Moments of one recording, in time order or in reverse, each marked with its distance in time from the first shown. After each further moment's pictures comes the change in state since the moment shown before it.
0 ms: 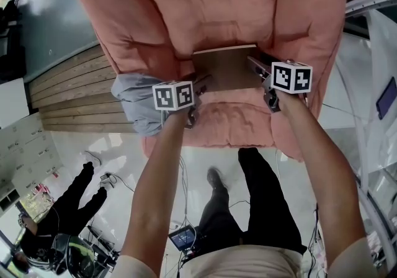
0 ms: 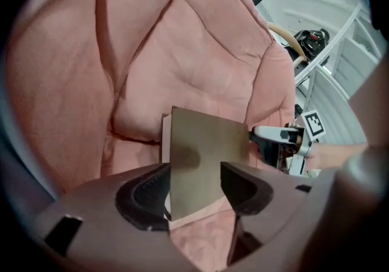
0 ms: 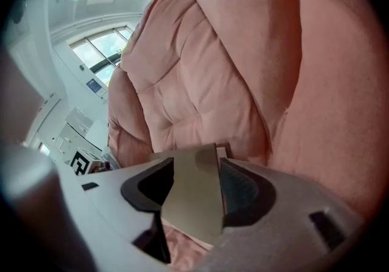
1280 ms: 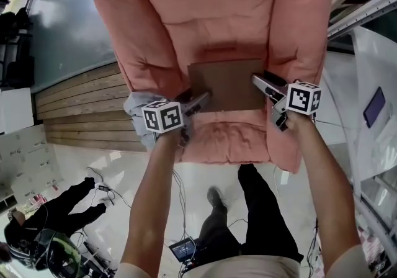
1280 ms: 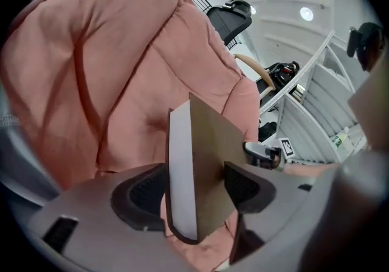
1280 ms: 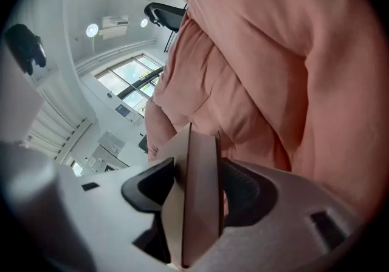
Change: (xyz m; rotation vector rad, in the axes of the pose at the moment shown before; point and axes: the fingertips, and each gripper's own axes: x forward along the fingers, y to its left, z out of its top) left arm -0.076 -0.044 0.076 0.054 -0.205 -0.174; right arm -0.056 0.060 0.061 0.057 -0.159 0.287
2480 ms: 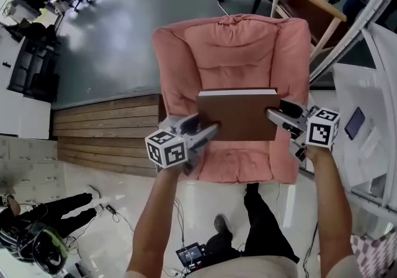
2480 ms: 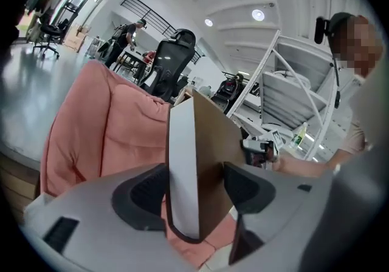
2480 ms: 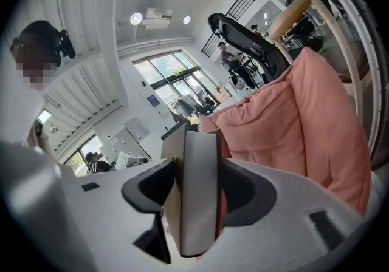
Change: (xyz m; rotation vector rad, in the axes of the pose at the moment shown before) left arm -0.167 -0.178 0.102 0.274 -0.161 -0.134; right arm -0.111 0.240 0.085 -0.298 -0.017 0.147
